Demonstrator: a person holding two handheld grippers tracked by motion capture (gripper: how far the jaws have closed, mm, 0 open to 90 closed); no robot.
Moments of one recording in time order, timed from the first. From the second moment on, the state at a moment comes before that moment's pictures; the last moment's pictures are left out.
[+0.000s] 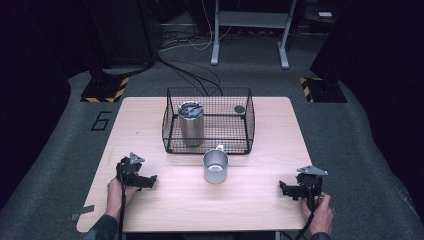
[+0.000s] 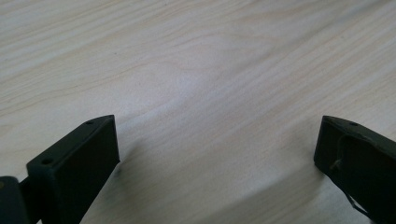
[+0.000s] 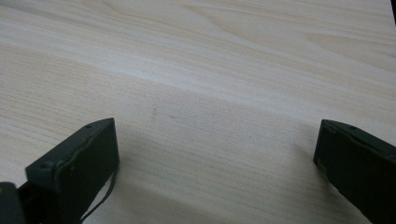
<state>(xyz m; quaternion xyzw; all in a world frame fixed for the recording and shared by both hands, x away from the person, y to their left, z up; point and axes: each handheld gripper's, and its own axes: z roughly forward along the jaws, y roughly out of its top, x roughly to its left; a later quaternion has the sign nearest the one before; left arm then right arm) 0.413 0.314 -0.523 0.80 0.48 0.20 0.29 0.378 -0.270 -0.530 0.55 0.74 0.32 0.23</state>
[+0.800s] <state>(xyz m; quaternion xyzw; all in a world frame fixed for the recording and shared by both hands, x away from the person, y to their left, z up) 0.417 0.333 -0.531 0.80 0.45 0.19 0.34 0.373 -0.266 -0.530 0.56 0.73 0.31 0.24</state>
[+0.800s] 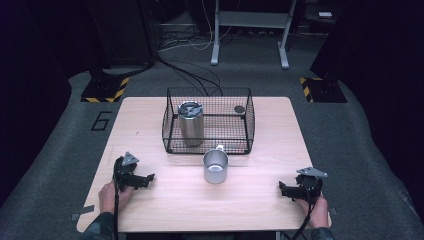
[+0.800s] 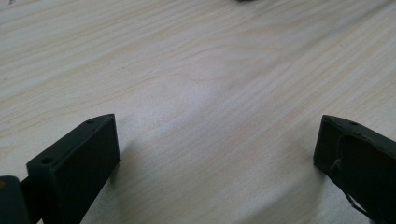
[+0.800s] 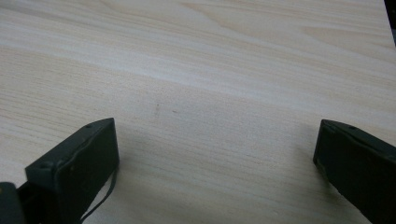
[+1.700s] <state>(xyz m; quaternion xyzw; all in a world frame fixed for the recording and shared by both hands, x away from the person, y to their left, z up) 0.419 0.332 -0.531 0.81 0.44 0.19 0.34 0.356 -0.210 -0.475 0.47 0.77 0.38 0.20</state>
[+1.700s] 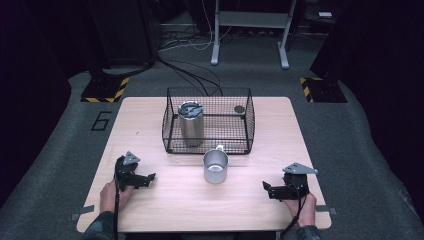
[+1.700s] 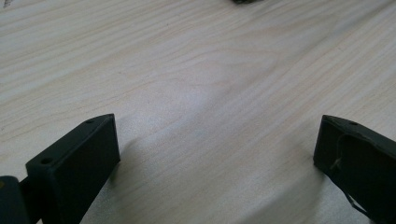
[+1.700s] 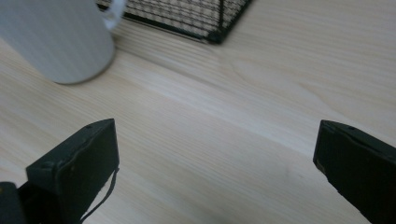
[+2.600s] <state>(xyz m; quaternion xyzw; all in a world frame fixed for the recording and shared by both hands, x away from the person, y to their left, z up) 0.418 0.331 -0.532 0.80 0.45 0.19 0.34 0.384 -0.101 -0.441 0.36 0.81 0.44 0.15</state>
